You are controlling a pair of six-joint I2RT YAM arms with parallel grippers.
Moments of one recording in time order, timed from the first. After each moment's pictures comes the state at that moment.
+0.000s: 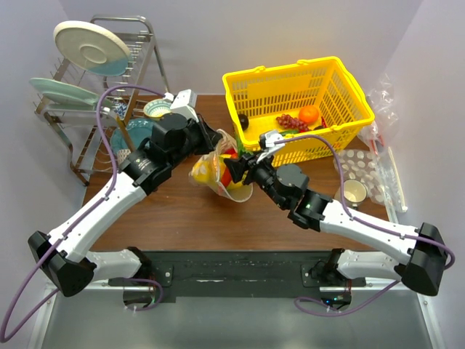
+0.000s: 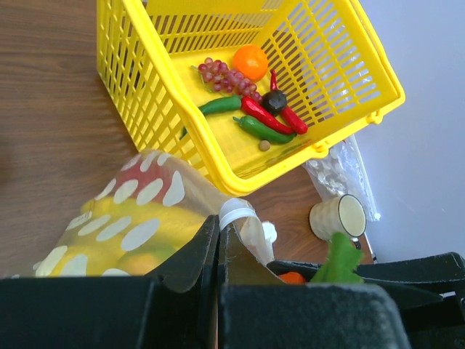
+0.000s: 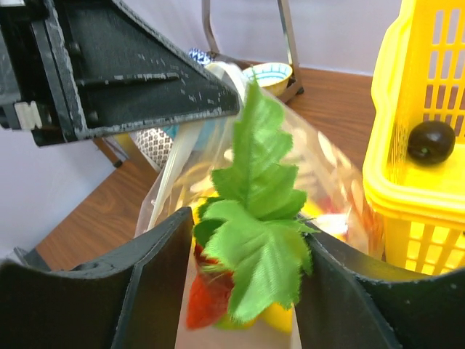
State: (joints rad) left arm -0.67 1.22 1.29 -0.38 -0.13 -0.64; right arm 1.00 1.14 0.84 0.32 0.35 0.30
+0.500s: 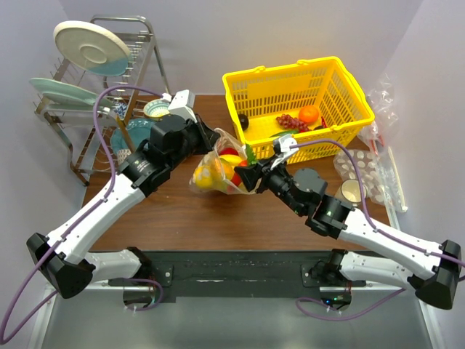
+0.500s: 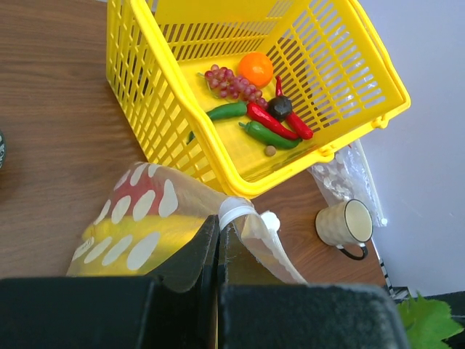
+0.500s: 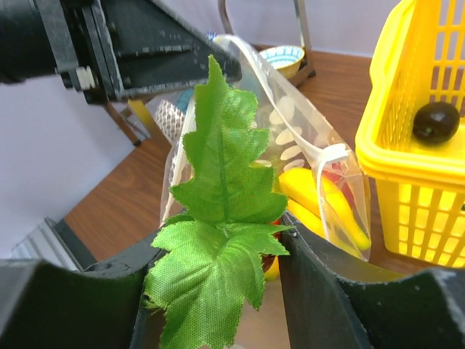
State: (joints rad) left arm -0.67 1.21 1.28 -0.36 -0.16 -0.63; right arm 1.00 0.96 0.83 0.13 0.29 0.33
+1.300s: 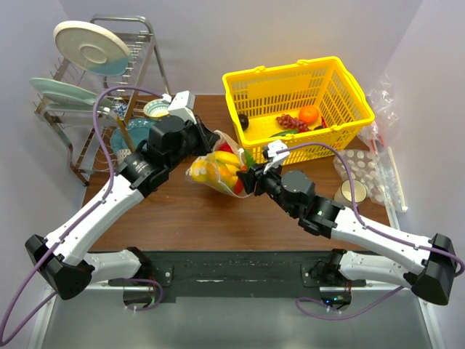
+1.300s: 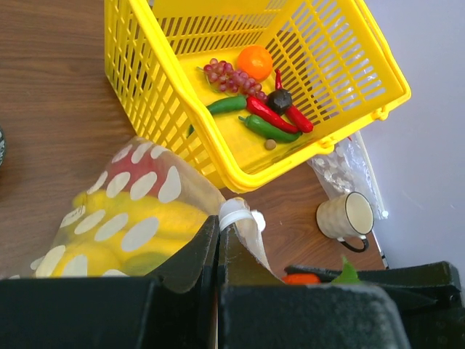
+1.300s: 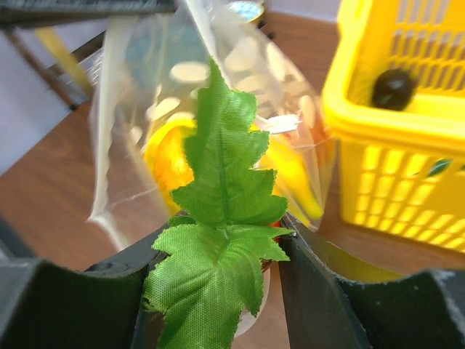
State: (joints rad) left arm -0.67 1.19 1.28 -0.38 -0.14 -0.62; right arm 1.00 1.02 0.78 0.11 0.35 0.26
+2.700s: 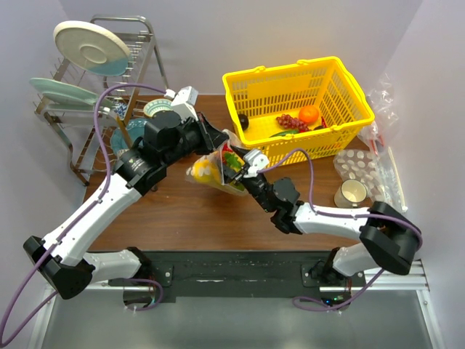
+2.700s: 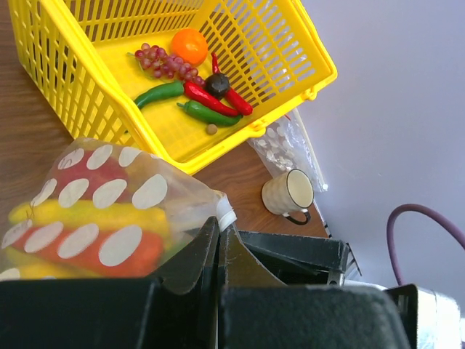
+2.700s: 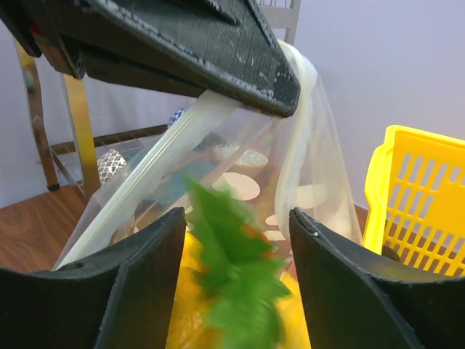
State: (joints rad) left arm -0.67 1.20 1.34 -0.38 0.04 -0.68; right arm 1.00 1.40 0.66 1.10 0.25 -0.18
